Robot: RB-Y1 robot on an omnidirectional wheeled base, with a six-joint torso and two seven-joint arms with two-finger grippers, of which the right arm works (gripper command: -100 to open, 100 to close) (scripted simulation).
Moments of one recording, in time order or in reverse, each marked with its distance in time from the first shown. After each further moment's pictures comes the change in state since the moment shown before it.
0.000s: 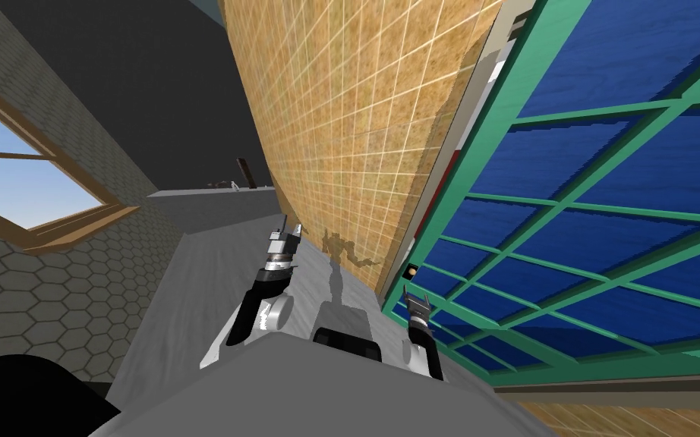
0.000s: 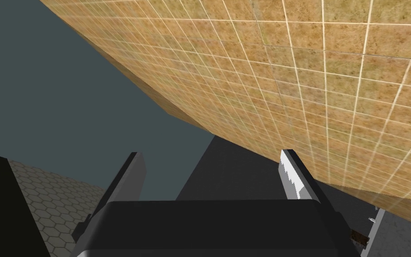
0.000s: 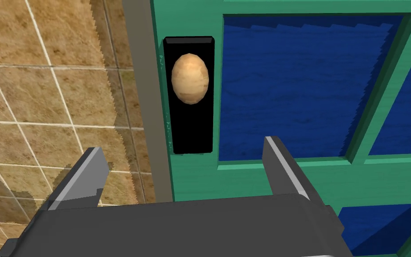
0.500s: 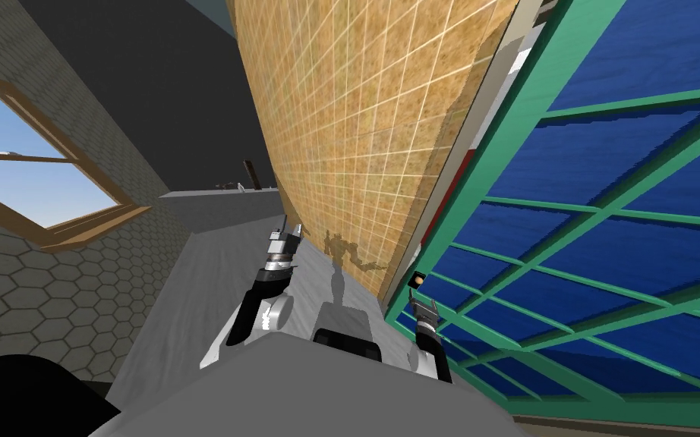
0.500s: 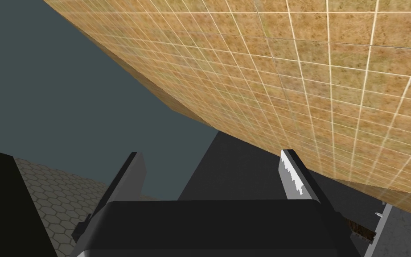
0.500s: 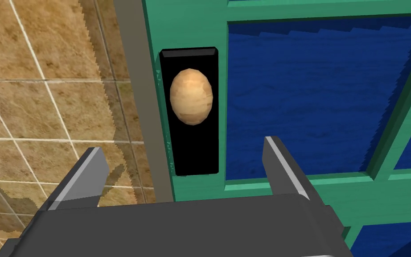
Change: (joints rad) arm 0.014 -0.045 -0.007 0.020 -0.012 -0.013 -0.070
